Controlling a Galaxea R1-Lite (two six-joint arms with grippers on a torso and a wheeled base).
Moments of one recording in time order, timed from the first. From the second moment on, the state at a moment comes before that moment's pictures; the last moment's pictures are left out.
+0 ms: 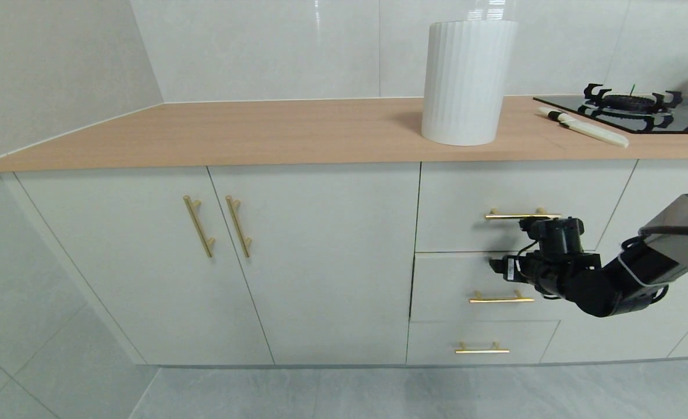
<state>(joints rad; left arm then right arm) 0.00 0.00 0.00 0.00 0.03 0.00 0.16 2.23 -1.03 -0.70 -0.23 0.15</state>
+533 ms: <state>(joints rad) 0.00 0.00 0.00 0.00 0.03 0.00 0.16 2.25 -0.98 -0.83 -0.26 0.15</state>
